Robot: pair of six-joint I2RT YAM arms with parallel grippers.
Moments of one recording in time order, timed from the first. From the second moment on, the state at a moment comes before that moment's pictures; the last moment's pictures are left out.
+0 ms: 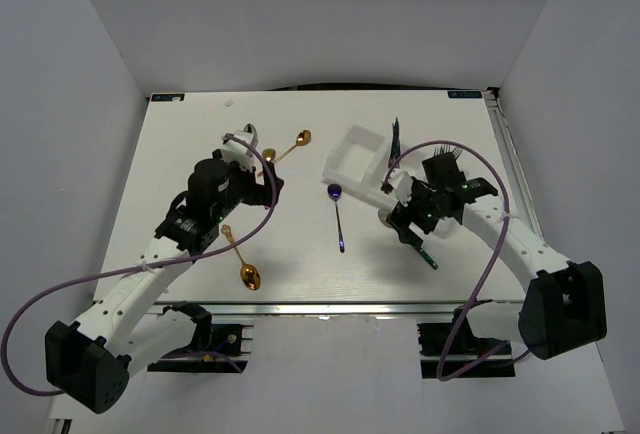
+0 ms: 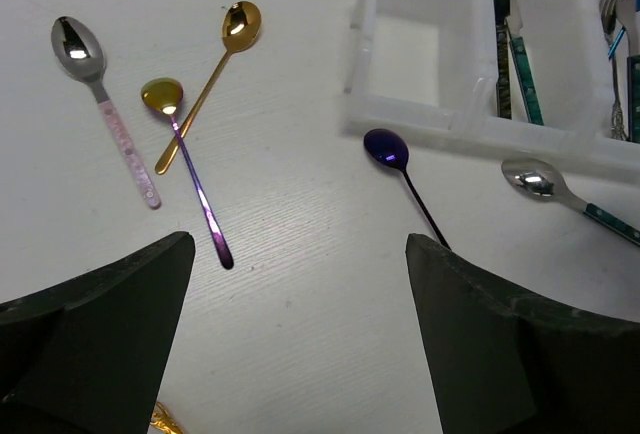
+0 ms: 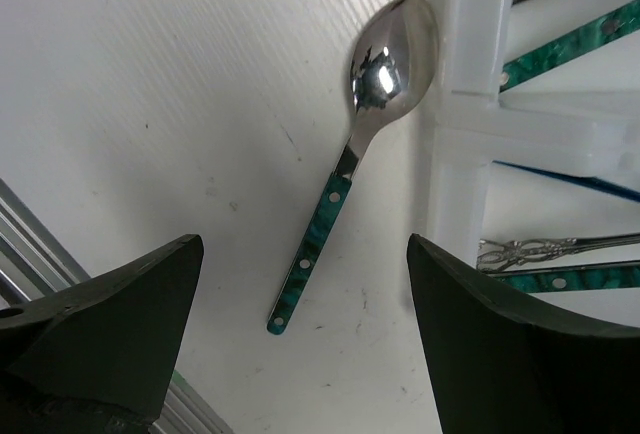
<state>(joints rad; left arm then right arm) -0.47 0.97 0.79 -0.13 0.01 -0.15 0.36 1.25 0.91 -0.76 -0.35 -0.67</state>
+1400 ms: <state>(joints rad) -0.47 0.90 0.78 -0.14 -0.09 -0.10 0.44 1.51 0.81 -0.61 -0.13 -0.56</state>
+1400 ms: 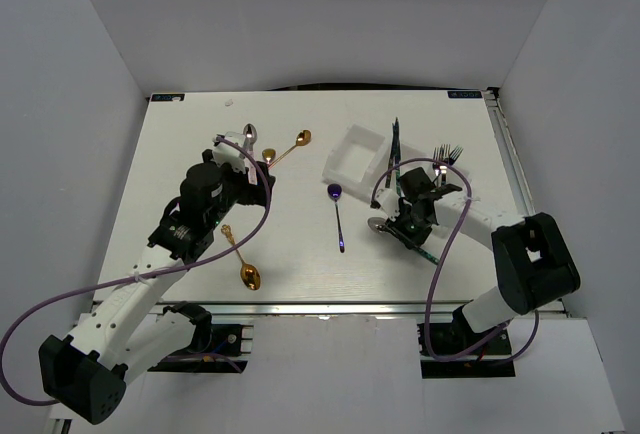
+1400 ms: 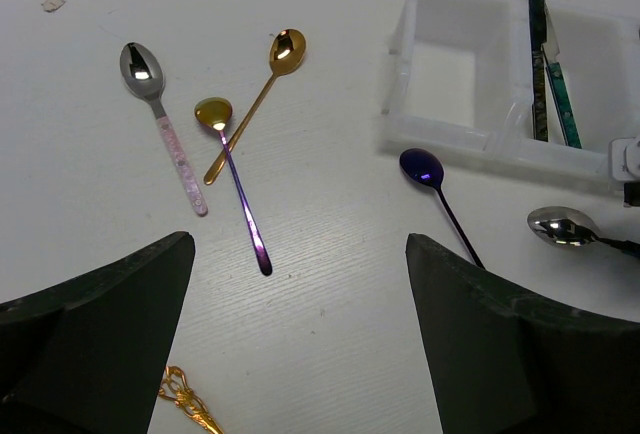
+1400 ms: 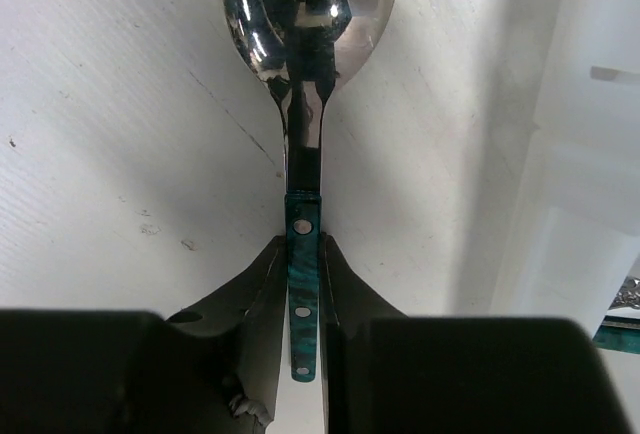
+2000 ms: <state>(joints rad) -0.47 0.90 0.77 -0.14 -0.12 -0.09 0.44 1.50 1.14 -0.76 -0.45 -0.55</state>
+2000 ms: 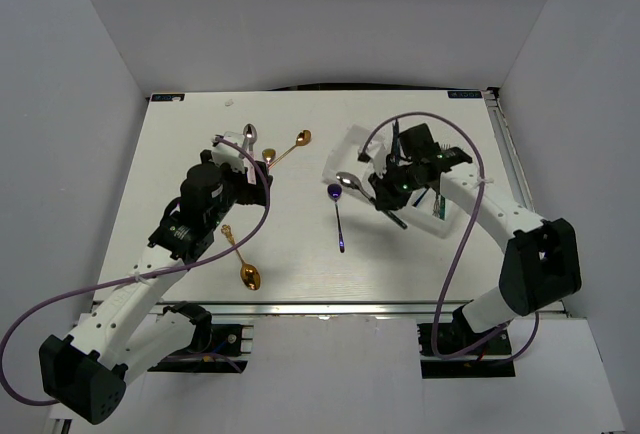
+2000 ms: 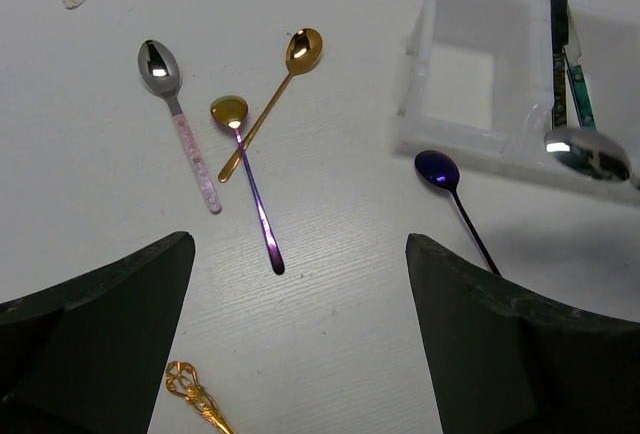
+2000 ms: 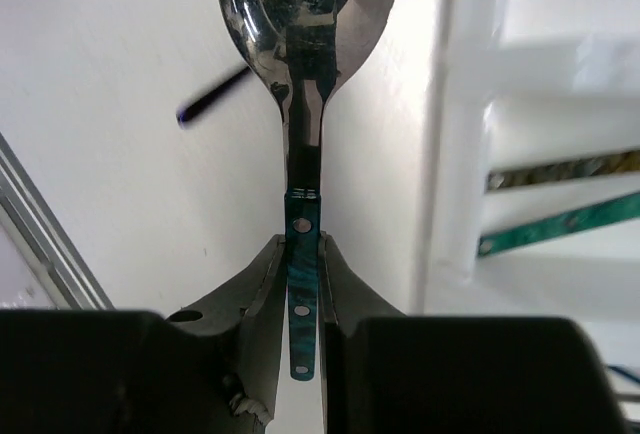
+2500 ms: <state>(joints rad) -0.47 0.92 0.76 -0.14 -0.19 -0.08 0.44 1.80 1.45 -0.32 -0.41 -0.05</state>
